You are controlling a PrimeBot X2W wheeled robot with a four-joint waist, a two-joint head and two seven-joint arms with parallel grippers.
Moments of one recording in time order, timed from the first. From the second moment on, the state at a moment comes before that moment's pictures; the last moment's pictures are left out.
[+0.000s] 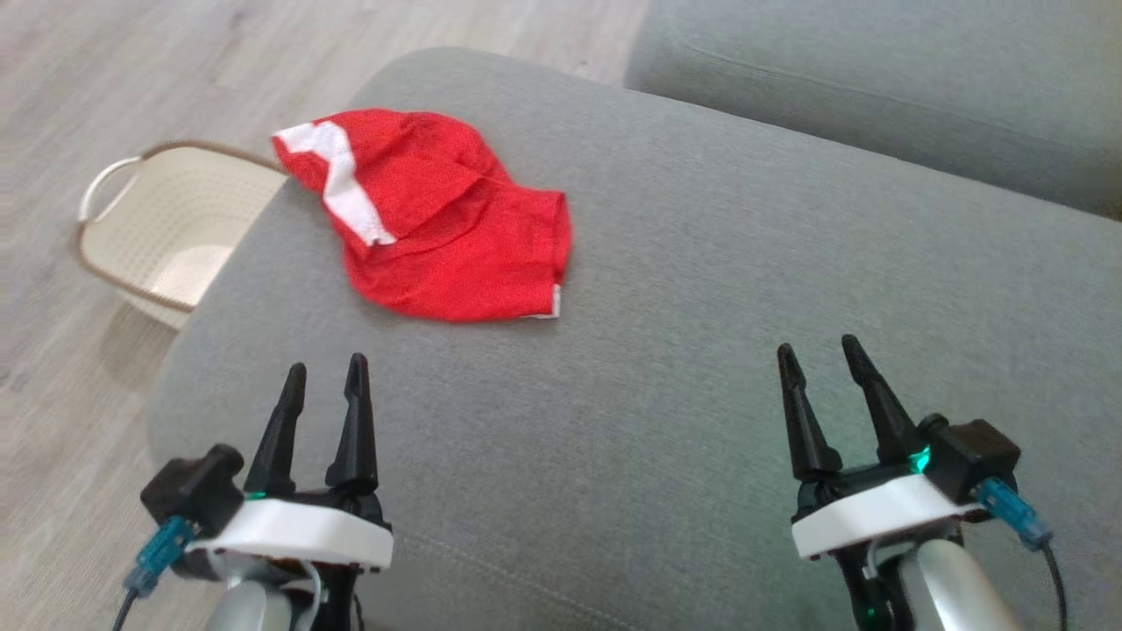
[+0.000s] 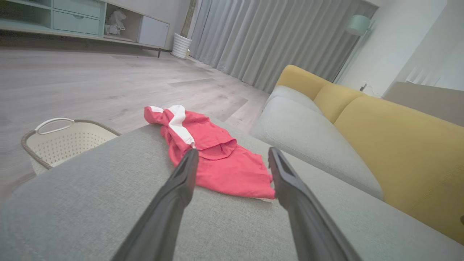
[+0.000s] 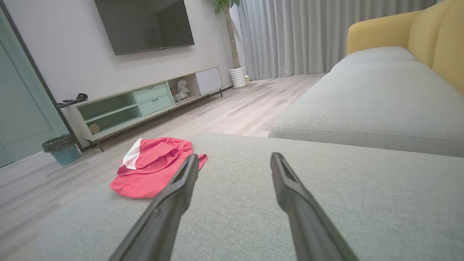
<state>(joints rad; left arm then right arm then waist) 0.00 0.04 -0.17 0.13 -0.42 -0.03 -0.26 -0.07 -0.05 0.17 0.26 0.24 0.13 -0.24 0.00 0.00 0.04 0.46</state>
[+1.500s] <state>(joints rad) -0.73 0.19 0.01 0.81 -0.39 -0.05 0.00 -0.20 -0.08 -0.02 -0.13 0.08 0.13 -0.04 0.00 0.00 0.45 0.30</state>
